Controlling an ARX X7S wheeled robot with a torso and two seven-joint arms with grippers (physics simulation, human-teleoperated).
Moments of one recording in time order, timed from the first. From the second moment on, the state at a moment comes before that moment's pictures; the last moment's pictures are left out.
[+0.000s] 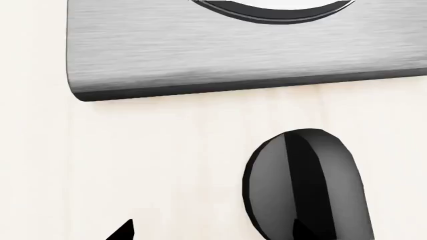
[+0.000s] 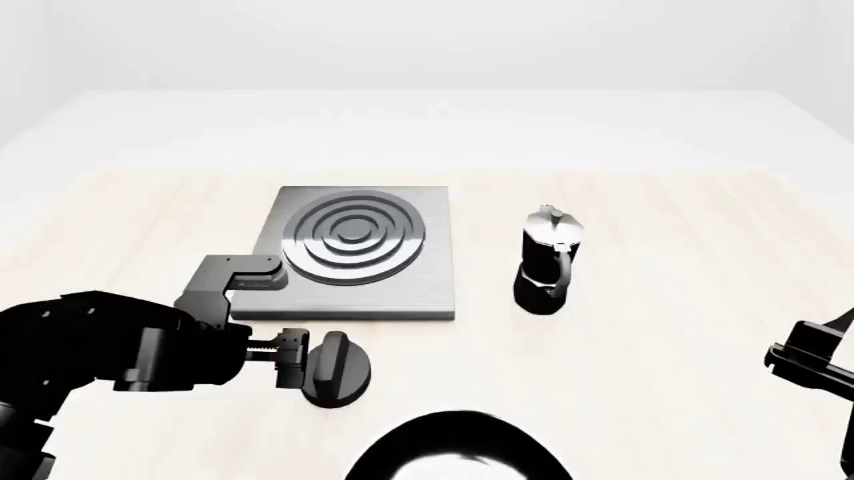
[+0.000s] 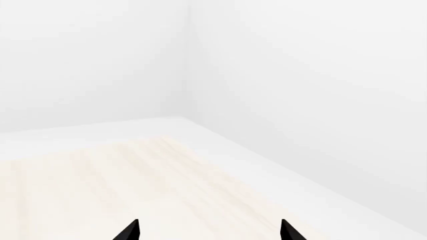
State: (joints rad) left arm -0.98 -0.60 0.58 -0.39 -1.34 -1.26 -0.42; right arm 0.13 0.28 0.44 -0.58 0.07 0.79 0.30
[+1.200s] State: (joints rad) left arm -1.00 -0.55 0.70 -0.46 -1.27 -1.22 -0.30; right arm 0.12 0.29 0.44 -0.57 0.09 0.78 0.32
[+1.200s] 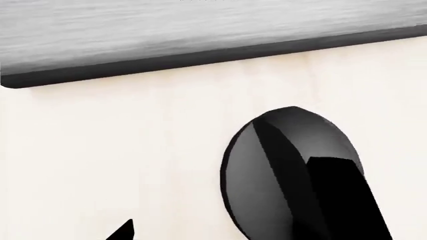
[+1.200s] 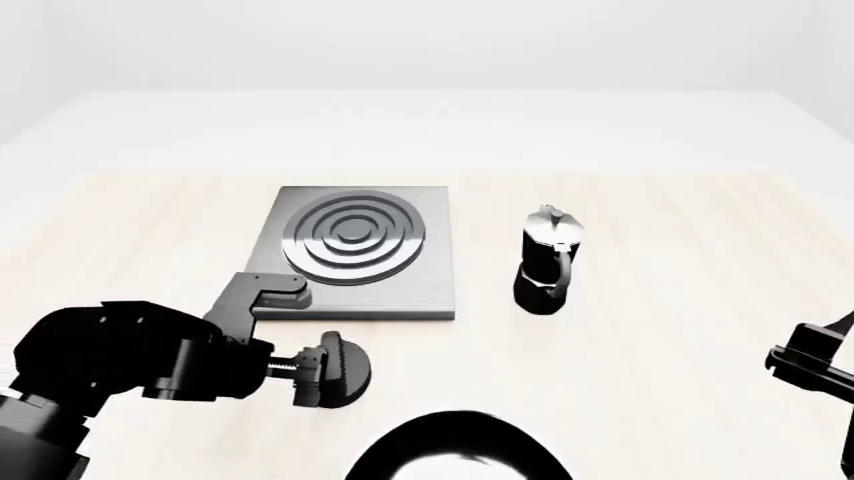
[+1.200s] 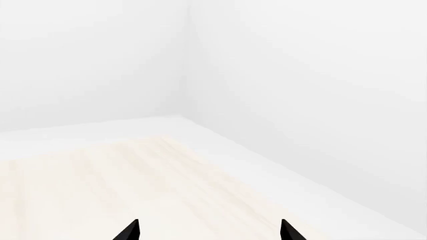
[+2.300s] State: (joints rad) left arm -1.10 -0.41 0.73 -0.65 -1.19 -1.10 -0.26; right arm 0.11 0.29 0.45 -0.58 0.11 0.78 0.33
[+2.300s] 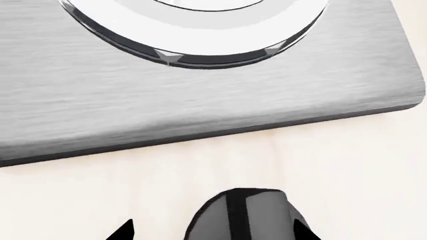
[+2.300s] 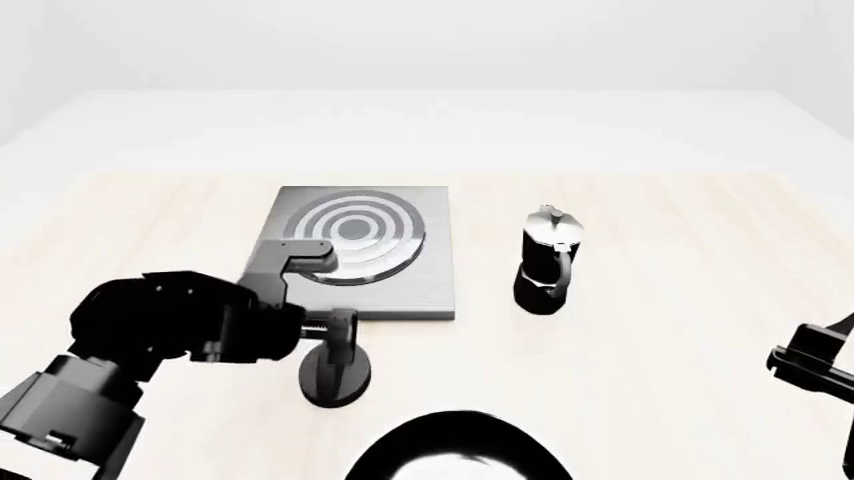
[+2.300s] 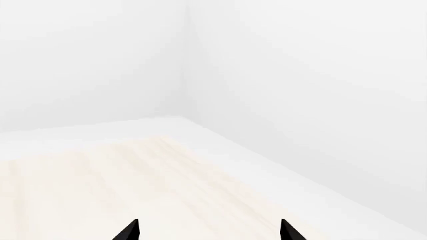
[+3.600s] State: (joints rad) left arm -1.68 -0.87 0.77 0.53 -2.13 -1.44 -0.53; right arm 0.17 0.32 0.40 -0.61 0.14 0.87 0.32
